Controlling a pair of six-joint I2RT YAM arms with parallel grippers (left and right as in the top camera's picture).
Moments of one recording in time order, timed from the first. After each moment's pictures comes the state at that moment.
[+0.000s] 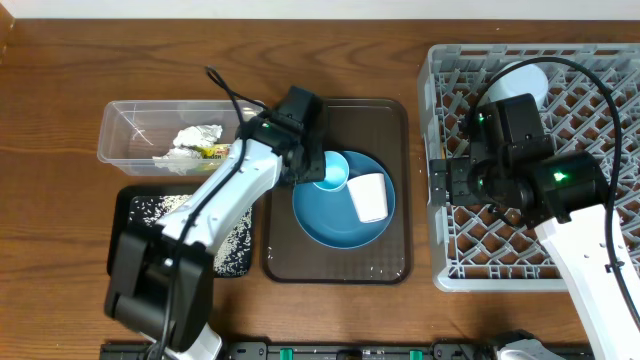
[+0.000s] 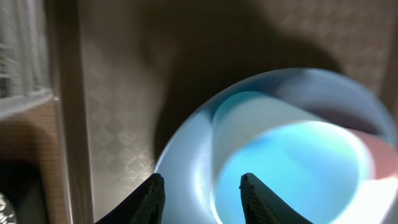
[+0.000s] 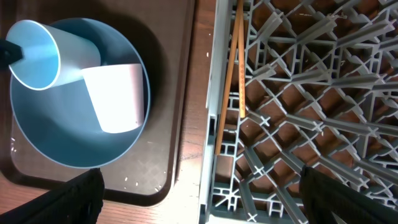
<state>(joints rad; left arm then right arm) -0.44 1.76 1.28 -0.80 0.08 -0.52 0.28 1.30 1.33 -1.19 -0.01 0.22</state>
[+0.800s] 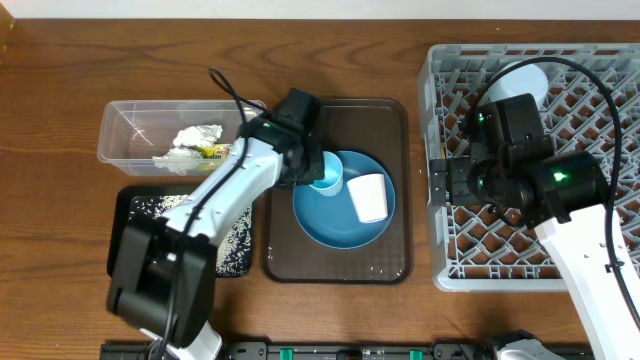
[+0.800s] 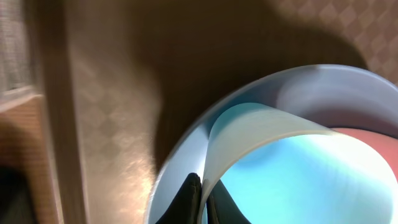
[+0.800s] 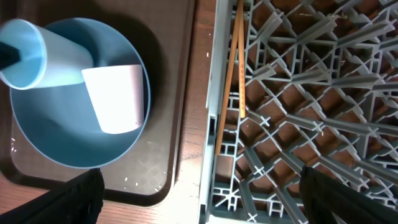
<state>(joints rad) -0.42 1.77 1.27 -0.79 0.10 -0.51 0.28 1.30 1.33 -1.19 -0.01 0.22</state>
